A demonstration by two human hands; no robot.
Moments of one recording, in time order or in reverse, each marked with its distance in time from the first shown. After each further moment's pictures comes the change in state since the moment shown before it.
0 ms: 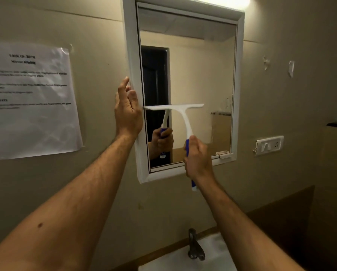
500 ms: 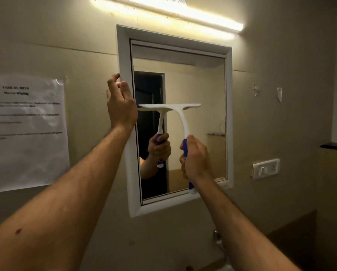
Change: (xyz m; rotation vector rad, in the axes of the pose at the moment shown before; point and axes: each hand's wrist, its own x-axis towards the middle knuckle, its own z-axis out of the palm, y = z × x) left_hand 0.080 0.044 0.021 -0.030 0.111 -0.012; right_hand 0.053 -0.045 -0.012 0.098 -0.029 -0.064
